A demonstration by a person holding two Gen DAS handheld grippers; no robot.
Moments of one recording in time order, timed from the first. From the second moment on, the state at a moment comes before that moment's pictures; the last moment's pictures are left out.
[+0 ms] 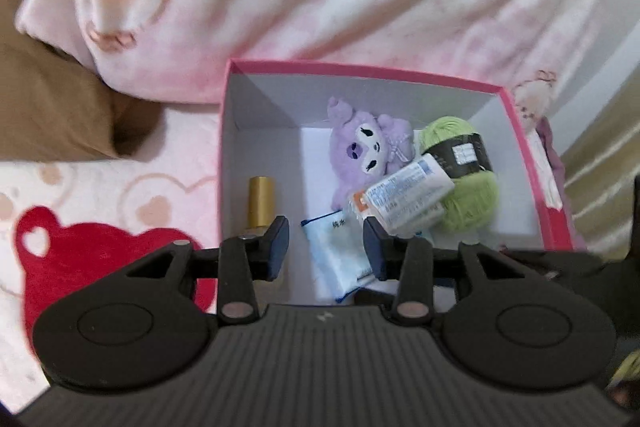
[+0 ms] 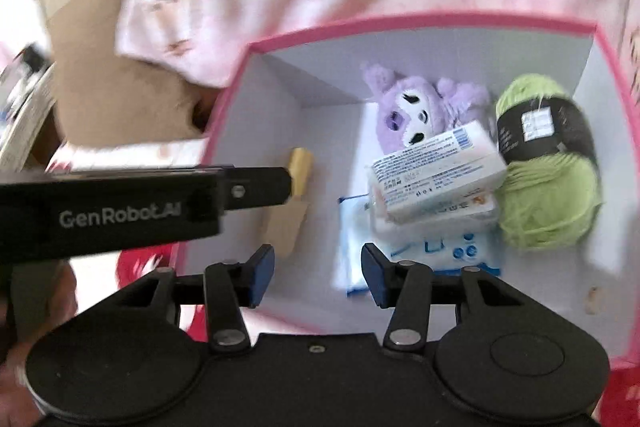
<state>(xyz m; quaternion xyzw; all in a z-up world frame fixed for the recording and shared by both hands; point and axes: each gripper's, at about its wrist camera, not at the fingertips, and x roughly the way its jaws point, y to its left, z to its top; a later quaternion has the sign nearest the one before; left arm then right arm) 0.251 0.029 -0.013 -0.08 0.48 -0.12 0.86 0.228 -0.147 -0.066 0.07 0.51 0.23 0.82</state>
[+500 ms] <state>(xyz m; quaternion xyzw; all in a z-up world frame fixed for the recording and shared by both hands) 0.145 0.034 0.056 -0.05 0.46 -0.17 0.87 0.118 -0.218 0.022 0.01 0.44 0.27 0.85</state>
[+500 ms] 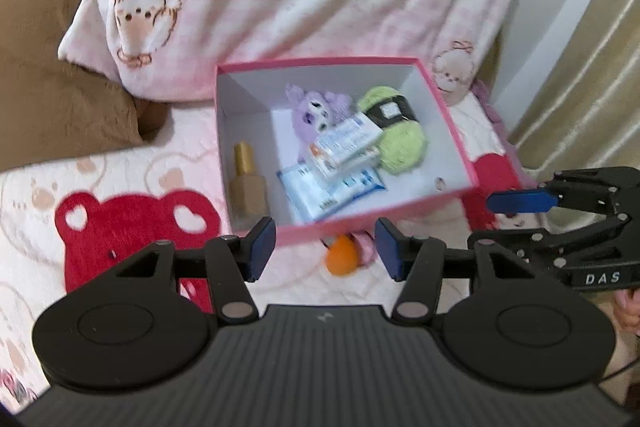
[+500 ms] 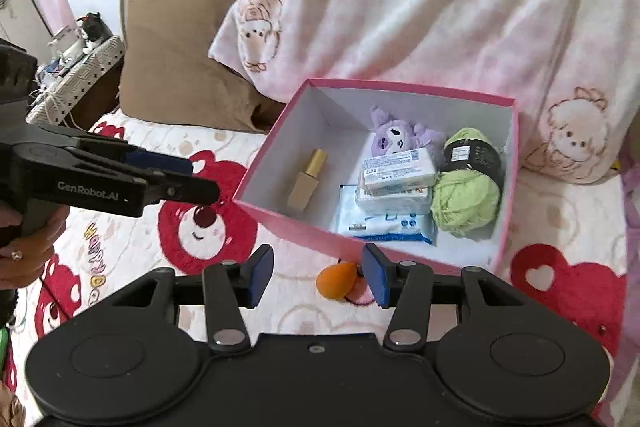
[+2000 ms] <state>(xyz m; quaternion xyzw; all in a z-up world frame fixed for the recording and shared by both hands) 0.160 -0.010 -0.124 -0.18 0.43 -0.16 0.87 0.111 -0.170 -0.182 -0.08 0.36 0.25 0.90</state>
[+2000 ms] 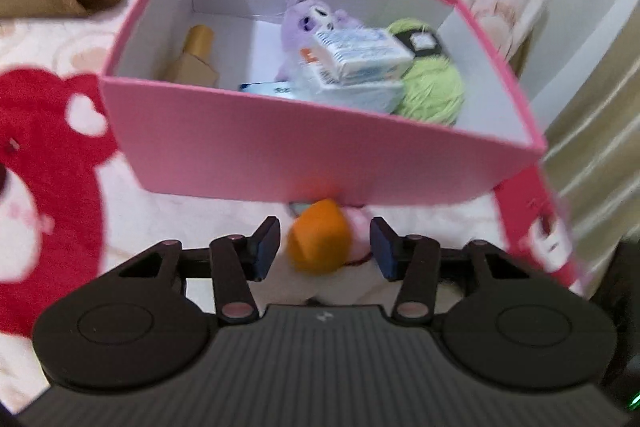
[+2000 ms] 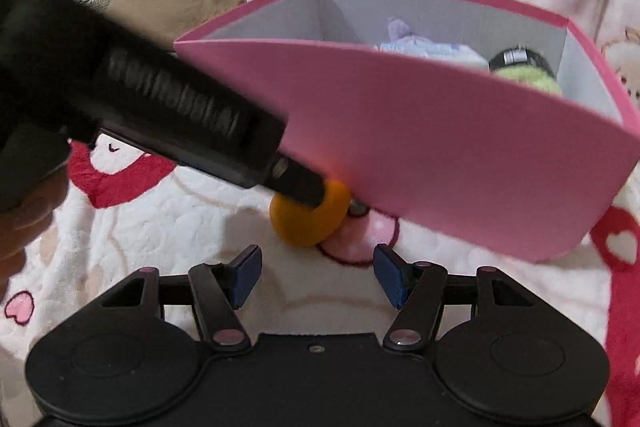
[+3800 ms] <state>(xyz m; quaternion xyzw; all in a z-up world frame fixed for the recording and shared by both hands) 0.086 -0.012 -0.101 -0.17 0.45 -0.20 0.85 0.037 -0.182 -0.143 -0.12 0.32 0.28 0.90</state>
